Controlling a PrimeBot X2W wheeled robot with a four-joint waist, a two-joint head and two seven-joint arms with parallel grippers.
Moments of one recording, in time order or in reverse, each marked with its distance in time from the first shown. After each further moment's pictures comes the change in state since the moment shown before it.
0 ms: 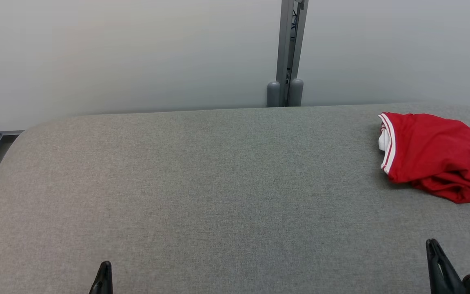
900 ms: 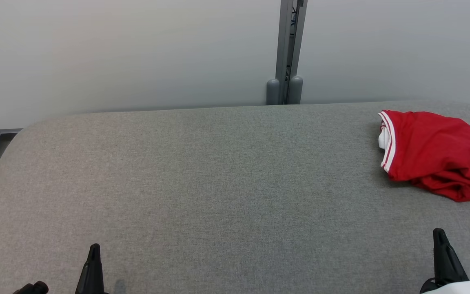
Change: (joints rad) left arm -0.082 -0.001 0.027 0.028 -0.406 -0.016 0.118; right arm -0.072 0.001 0.001 0.044 0.511 0.000 0.116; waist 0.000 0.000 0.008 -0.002
